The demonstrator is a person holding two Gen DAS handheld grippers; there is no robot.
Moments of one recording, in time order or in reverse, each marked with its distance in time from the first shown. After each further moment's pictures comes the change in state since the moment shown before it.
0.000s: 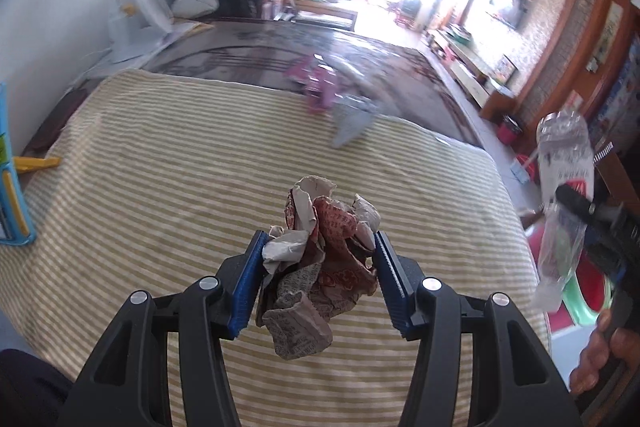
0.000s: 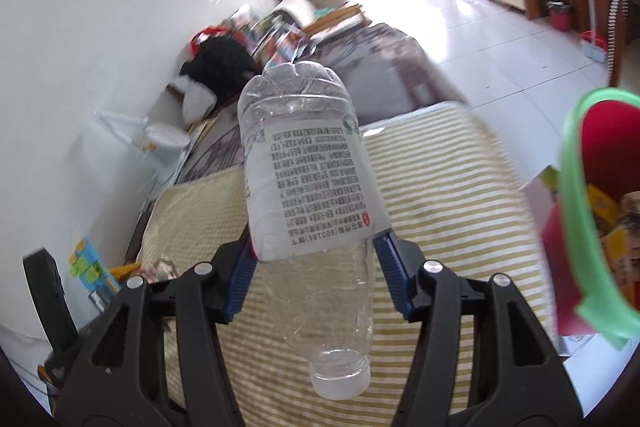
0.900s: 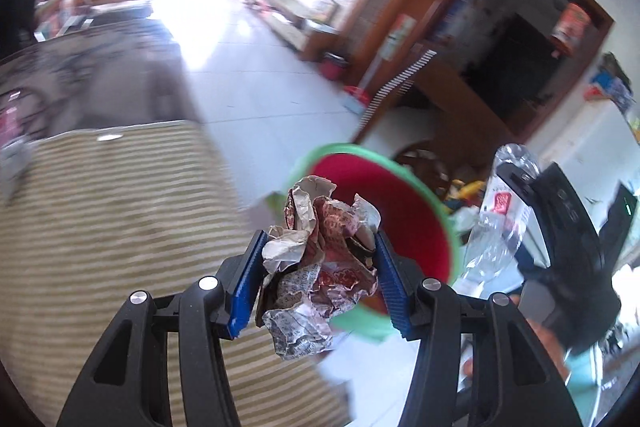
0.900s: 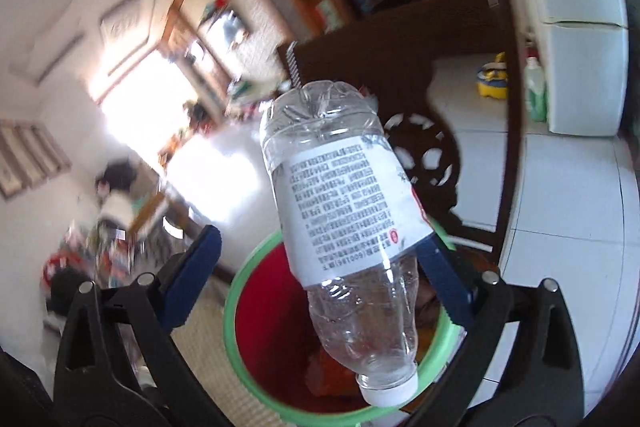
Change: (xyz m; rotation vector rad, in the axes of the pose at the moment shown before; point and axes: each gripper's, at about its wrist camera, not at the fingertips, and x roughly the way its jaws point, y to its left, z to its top) left arm 0.017 -0.285 -0.007 0.312 0.156 -0.584; right arm -0.183 -0.173 -0.006 0.553 -0.638 -0.594
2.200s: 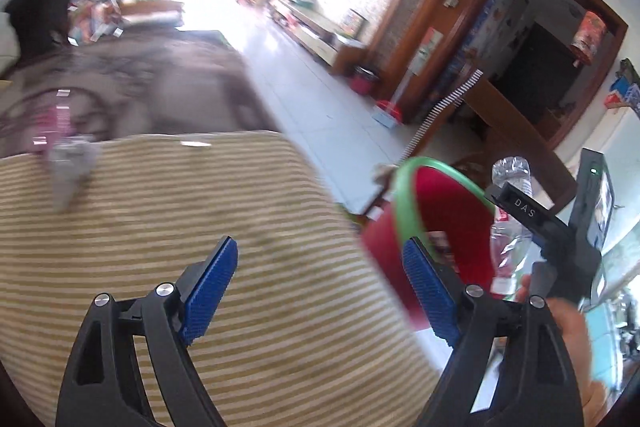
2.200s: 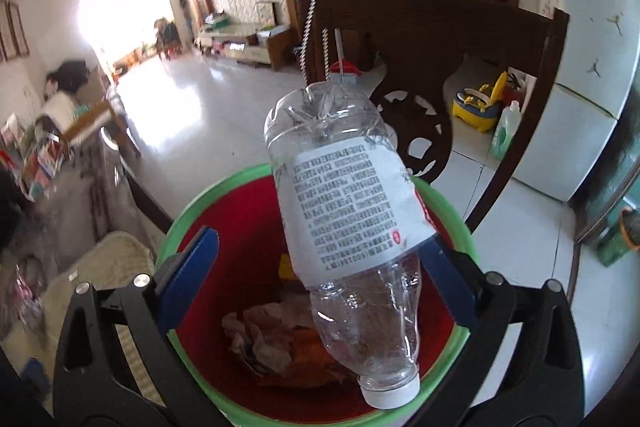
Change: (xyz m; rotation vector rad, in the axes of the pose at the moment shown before) left arm -0.044 0.123 -0.015 -0.014 -0.077 0.138; right arm 0.073 0.072 -0.064 -0.447 0.253 -0.235
